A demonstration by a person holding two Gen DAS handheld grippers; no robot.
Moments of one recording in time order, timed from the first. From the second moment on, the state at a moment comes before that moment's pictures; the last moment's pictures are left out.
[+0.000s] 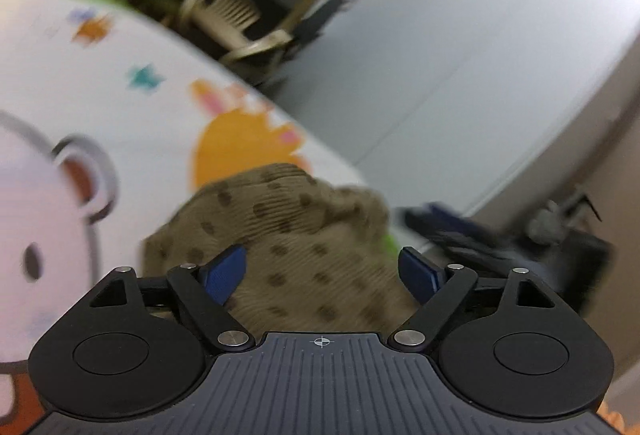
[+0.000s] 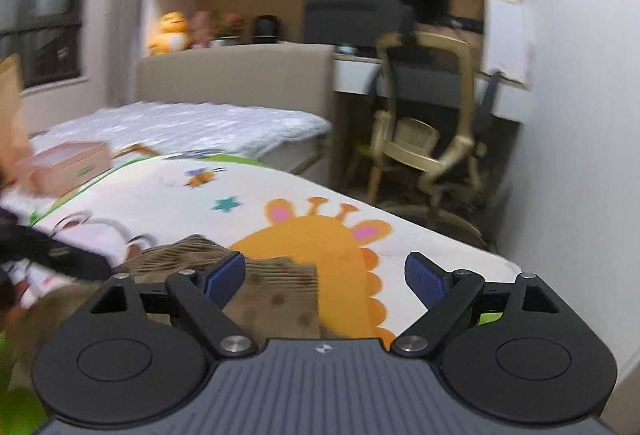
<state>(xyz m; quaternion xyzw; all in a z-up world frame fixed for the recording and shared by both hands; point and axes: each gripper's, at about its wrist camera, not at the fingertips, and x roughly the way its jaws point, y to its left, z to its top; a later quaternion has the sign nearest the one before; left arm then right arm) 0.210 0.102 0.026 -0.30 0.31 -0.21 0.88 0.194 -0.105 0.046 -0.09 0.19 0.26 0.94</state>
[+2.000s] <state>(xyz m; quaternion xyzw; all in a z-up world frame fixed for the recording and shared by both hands) 0.177 0.158 0.004 -0.42 0.35 -0.14 0.83 0.139 -0.065 -0.015 -0.04 0.34 0.38 0.86</state>
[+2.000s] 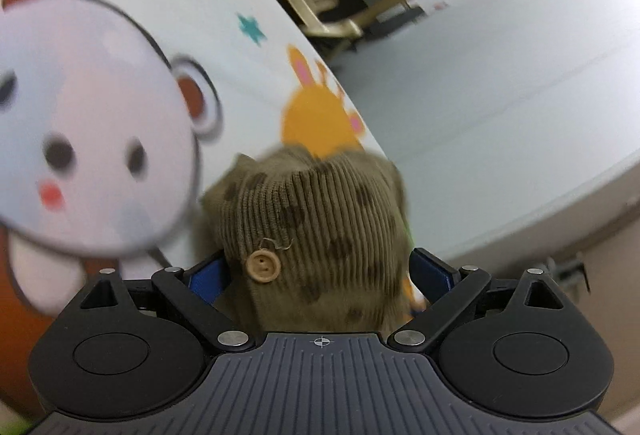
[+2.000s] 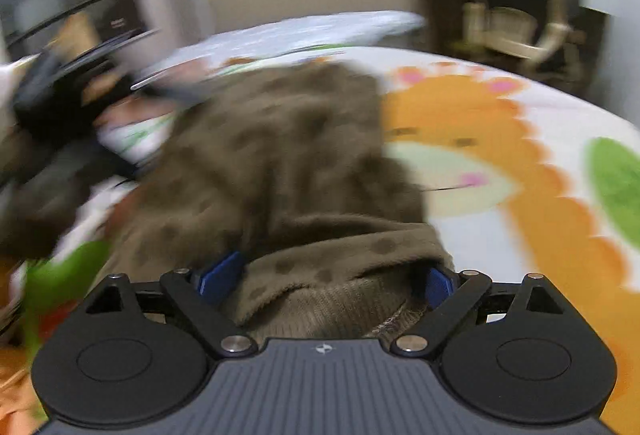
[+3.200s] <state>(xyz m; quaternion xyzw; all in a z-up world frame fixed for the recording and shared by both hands) 0.136 0.147 0.030 -0.24 0.34 -0.15 0.90 0.250 0.010 0.061 -0.02 0.27 0.39 0.88</state>
